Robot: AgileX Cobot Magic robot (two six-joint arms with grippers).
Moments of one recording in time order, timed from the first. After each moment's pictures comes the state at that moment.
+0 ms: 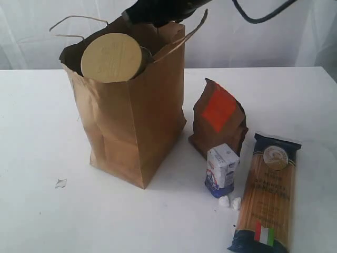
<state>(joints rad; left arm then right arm) -0.38 0.00 0.02 -0.21 0.22 0.08 0.60 1.75 -1.70 -0.05 0.56 -0.12</state>
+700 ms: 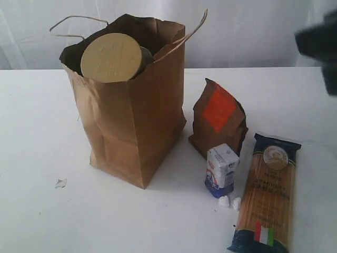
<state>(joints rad) -0.38 0.00 0.02 -0.21 0.22 0.08 0.60 0.79 -1.00 -0.21 0.79 -0.02</state>
